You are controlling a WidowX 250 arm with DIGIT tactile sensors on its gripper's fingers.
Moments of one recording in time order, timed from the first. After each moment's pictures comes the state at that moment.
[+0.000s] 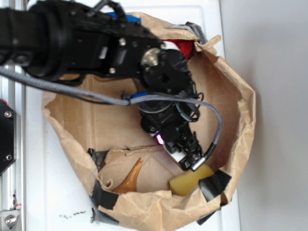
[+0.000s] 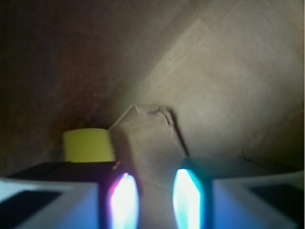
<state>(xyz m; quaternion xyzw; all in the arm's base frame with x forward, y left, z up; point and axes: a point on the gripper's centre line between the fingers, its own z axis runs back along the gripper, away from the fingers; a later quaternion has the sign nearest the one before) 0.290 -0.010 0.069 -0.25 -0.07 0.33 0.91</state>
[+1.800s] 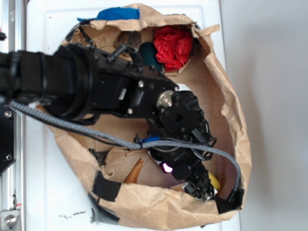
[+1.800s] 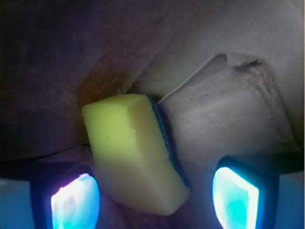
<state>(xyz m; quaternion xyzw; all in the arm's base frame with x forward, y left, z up) 0.311 -0.056 0.064 -0.30 -0.08 0.31 0.90</state>
